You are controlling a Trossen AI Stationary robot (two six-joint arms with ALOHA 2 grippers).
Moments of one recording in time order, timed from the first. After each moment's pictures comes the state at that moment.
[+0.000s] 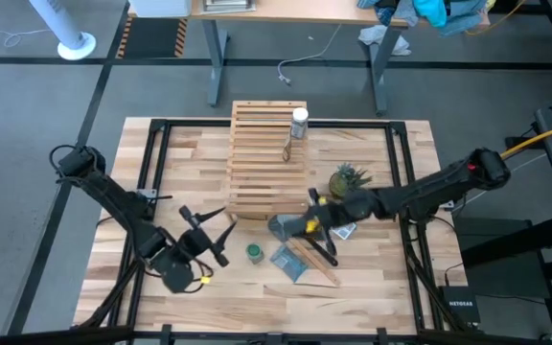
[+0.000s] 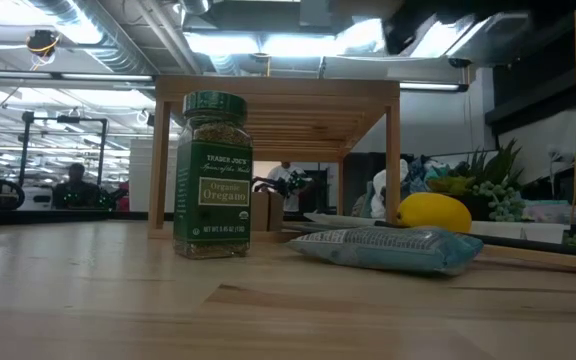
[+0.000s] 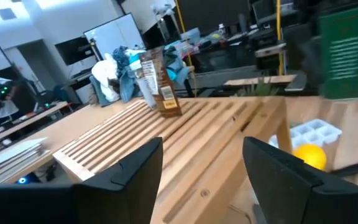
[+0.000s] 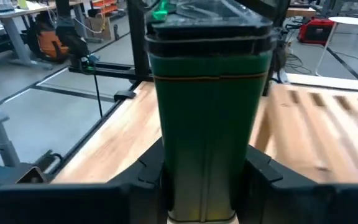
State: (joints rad) left arm -0.77 1.41 0.88 -0.05 -1.53 -0.29; right arm 0.29 1.33 0.69 0.44 0.01 0.00
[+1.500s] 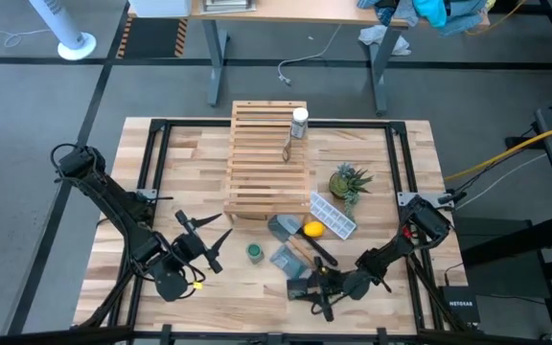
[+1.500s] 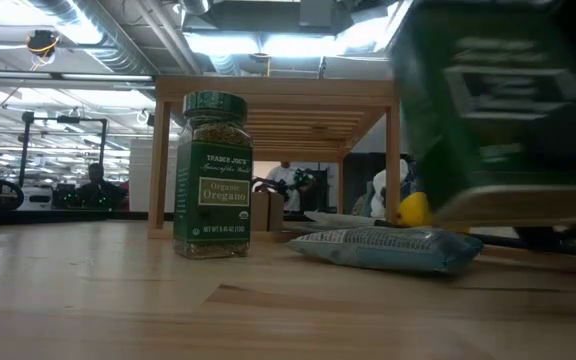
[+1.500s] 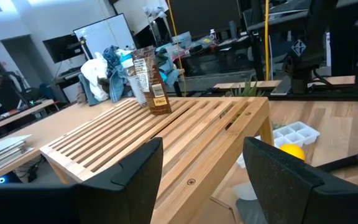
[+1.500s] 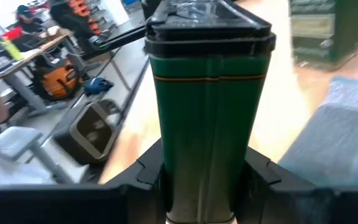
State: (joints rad) left arm -0.83 1.41 0.88 -0.12 -1.54 -0.42; right arm 0.77 2.11 0.69 1.16 0.52 0.57
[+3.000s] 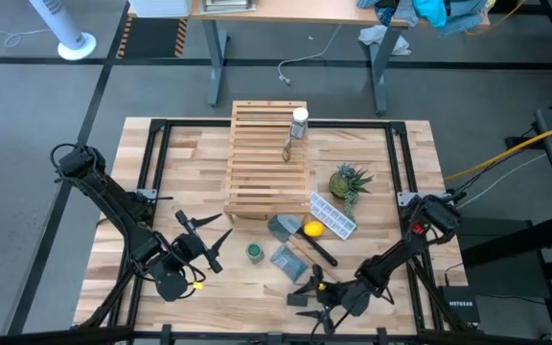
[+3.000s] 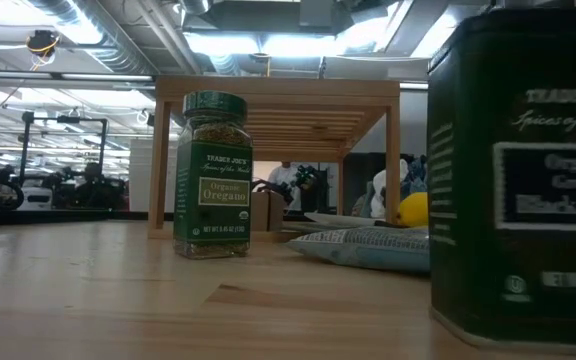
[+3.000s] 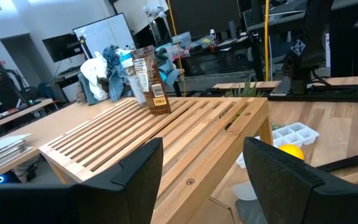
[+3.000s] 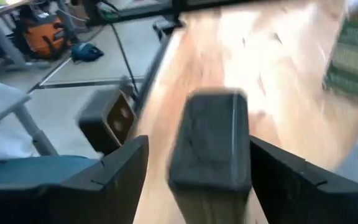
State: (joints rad) left arm -0.83 1.41 0.88 -0.12 -1.54 -0.42; right arm 0.81 1.99 0.82 0.82 0.53 0.41
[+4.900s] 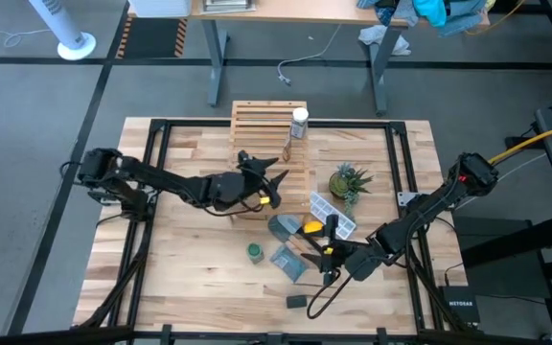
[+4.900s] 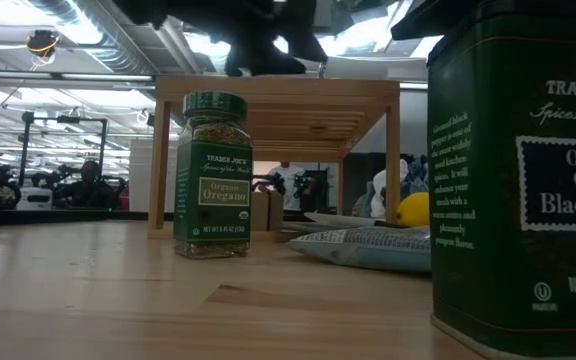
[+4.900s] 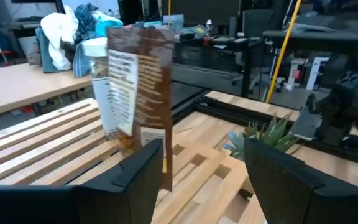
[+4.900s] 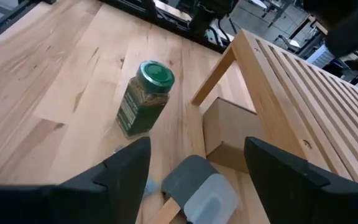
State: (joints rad) left arm -0.06 1.61 0.95 0.53 -0.73 -0.08; right arm 0.64 1.48 0.82 0.10 0.76 -0.03
